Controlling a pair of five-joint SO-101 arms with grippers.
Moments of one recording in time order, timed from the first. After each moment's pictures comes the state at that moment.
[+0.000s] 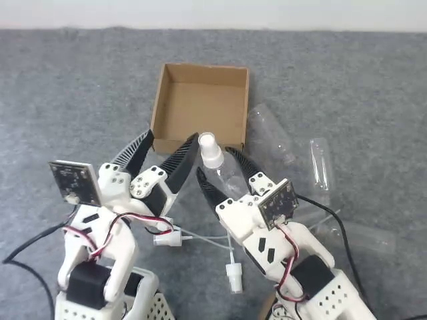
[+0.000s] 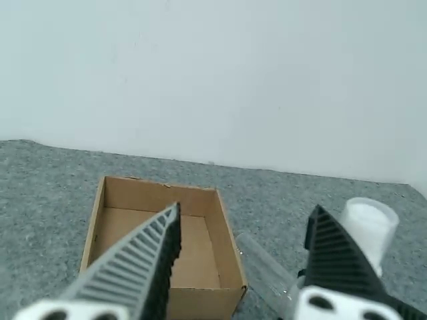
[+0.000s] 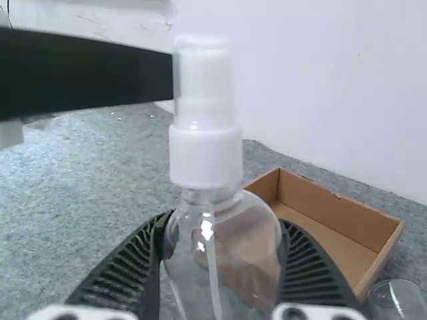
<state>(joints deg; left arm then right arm) 9.6 -90.4 64.6 50.0 21.3 -42.6 -90.4 83.5 22.2 -1.2</state>
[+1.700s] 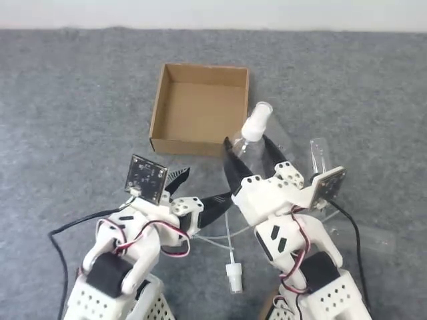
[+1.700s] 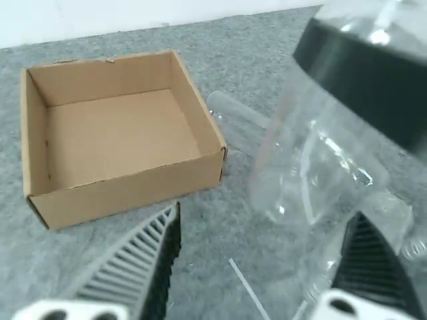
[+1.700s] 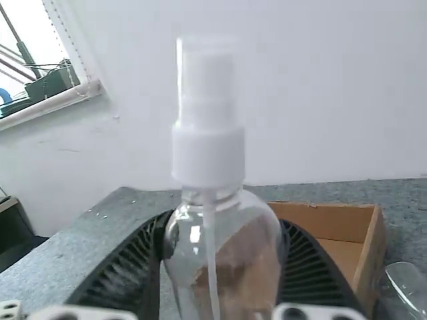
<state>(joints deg) 21.5 -90.2 76.0 58.2 11.2 -33.1 -90.4 83.5 14.5 -21.8</state>
